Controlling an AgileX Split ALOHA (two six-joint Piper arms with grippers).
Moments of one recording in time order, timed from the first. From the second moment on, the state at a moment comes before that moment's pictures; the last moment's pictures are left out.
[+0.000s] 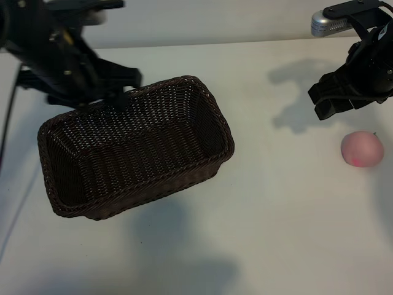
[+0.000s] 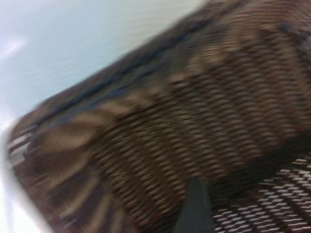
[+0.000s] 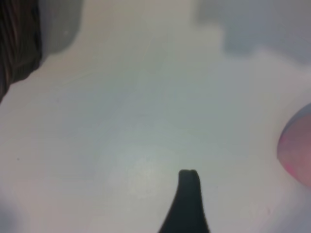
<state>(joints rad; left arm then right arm) -0.37 1.61 -1.30 -0.01 0.94 -0.29 0.18 1.63 -1.26 0.18 1.01 -0.19</state>
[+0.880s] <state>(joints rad) -0.26 1.47 -0.90 0.21 0.82 -0.74 0.18 1.63 -1.26 0.20 1.03 -0.19</state>
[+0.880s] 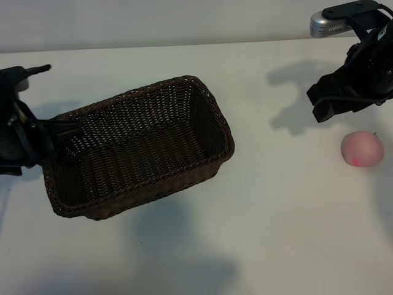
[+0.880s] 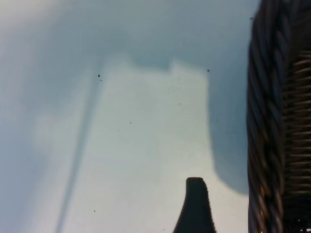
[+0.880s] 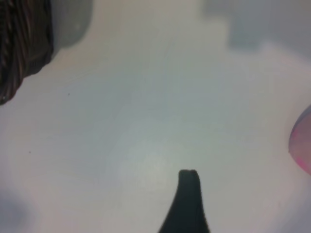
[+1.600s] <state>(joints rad) -0.24 1.57 -0.90 0.10 0.72 -0.66 0.18 1.63 -1.26 0.21 1.04 -0.19</state>
